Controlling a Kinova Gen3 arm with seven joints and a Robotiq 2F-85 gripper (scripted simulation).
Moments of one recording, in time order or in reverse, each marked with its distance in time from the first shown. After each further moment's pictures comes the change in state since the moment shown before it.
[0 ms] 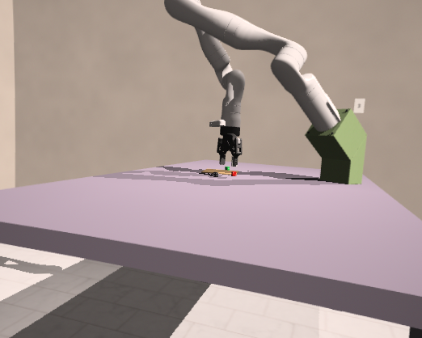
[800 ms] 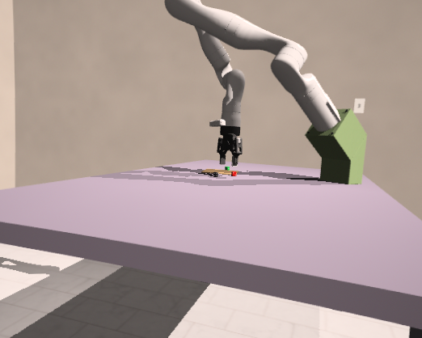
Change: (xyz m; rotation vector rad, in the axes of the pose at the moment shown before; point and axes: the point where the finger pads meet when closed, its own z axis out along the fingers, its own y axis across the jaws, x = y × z) arm 0.000 -0.001 -0.001 0.005 -0.001 0.000
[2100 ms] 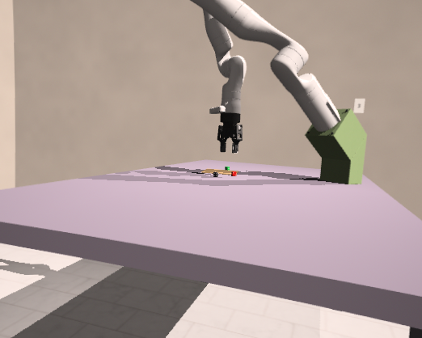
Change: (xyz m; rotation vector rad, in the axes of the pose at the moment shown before) arm 0.001 0.000 -0.048 0.001 -0.011 0.006
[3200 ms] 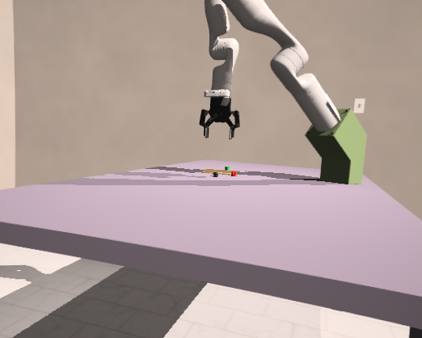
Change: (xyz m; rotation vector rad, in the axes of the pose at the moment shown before) arm 0.052 -0.011 -0.051 -0.027 -0.006 -0.795
